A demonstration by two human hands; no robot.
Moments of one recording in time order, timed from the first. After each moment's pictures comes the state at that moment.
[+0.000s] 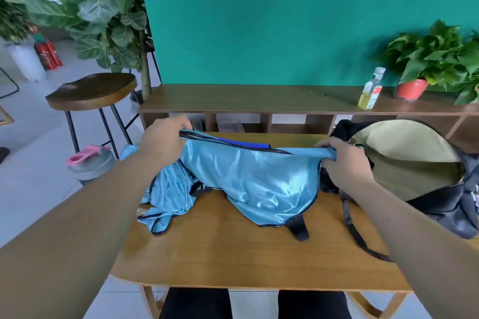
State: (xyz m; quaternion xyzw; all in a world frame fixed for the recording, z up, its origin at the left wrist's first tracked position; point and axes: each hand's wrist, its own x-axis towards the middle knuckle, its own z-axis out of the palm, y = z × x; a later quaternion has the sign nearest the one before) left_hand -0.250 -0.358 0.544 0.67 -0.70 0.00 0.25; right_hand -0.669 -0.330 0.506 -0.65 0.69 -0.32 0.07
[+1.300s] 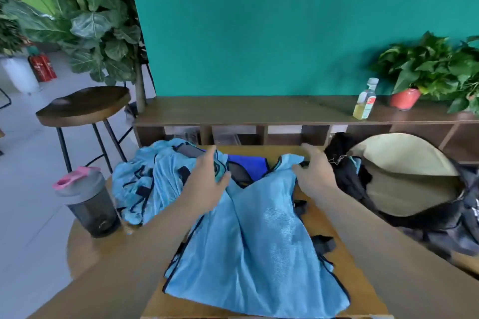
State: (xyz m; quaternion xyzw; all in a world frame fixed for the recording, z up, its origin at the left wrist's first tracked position) left_hand -0.344 -0.345 0.493 0.60 -0.70 -0.20 0.33; right_hand -0.624 -0.378 0.484 -0.58 0.68 -0.39 0.21
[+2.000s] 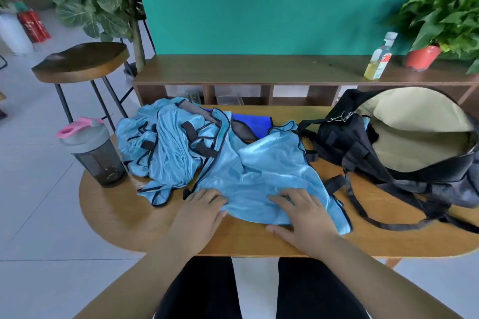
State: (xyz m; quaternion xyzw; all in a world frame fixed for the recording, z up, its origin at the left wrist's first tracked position) left_hand -0.302 -0.242 0.338 0.51 -0.84 0.04 0.18; right_hand -0.615 -0.235 0.340 -0.83 0.53 -0.17 0.00
